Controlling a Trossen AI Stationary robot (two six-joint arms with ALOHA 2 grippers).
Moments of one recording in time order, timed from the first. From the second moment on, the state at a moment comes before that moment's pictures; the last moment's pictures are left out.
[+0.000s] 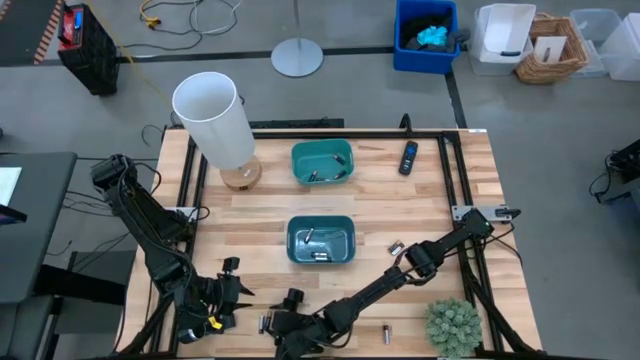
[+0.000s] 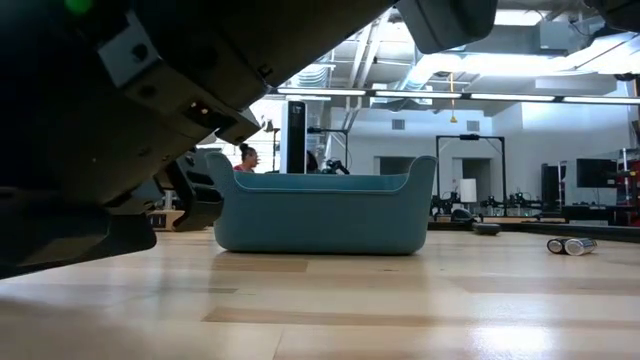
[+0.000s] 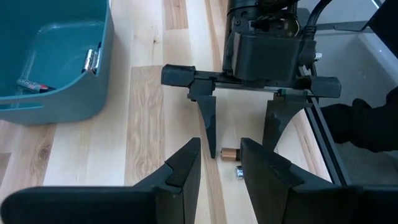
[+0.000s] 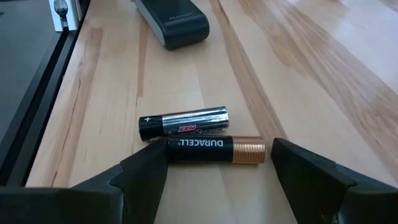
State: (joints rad) left arm -0.96 1.30 0.82 -0.35 -0.61 -0.65; right arm 0.54 2.70 2.17 -0.11 0.60 0.44
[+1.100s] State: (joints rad) left arm -0.96 1.30 0.82 -0.35 -0.61 -0.65; right arm 0.52 2.70 2.17 -0.11 0.61 0.47
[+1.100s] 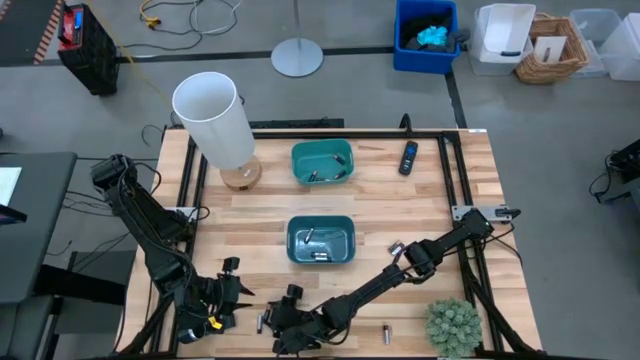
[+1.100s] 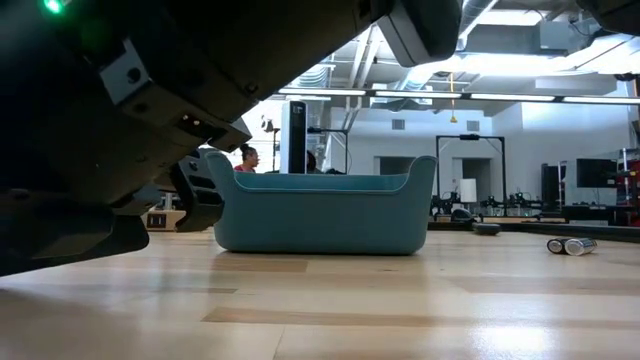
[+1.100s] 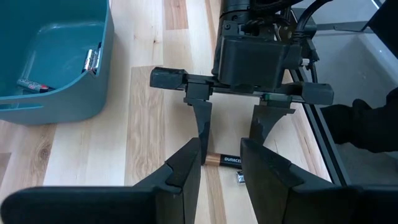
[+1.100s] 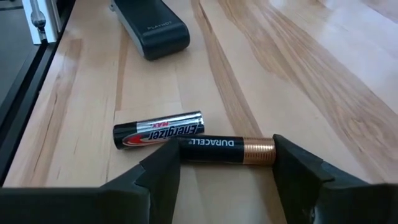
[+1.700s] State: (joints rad) left arm -0.96 1.30 0.82 -0.35 -0.61 -0.65; right arm 0.52 2.70 2.17 -0.09 0.62 0.41
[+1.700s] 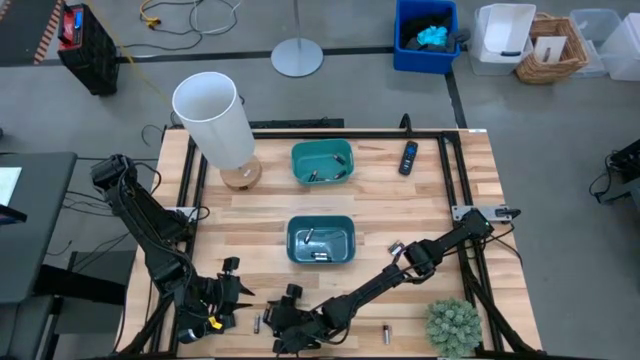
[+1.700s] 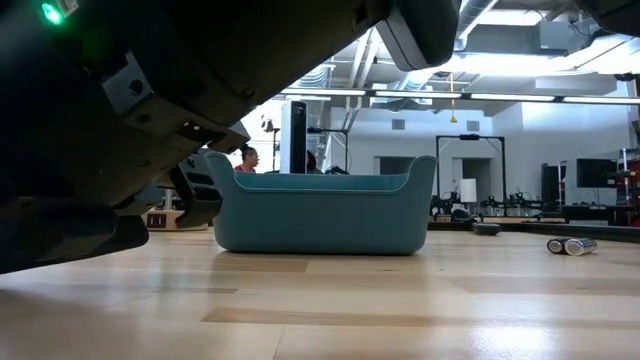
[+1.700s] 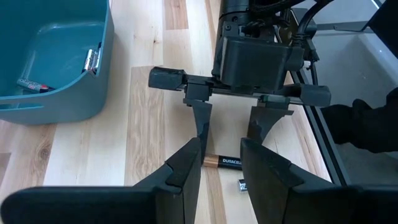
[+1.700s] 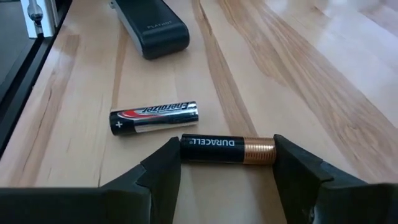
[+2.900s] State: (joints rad) left arm -0.98 1.30 0.82 -0.34 -0.71 -0.59; right arm 0.47 2.35 2.17 -0.83 0.93 0.20
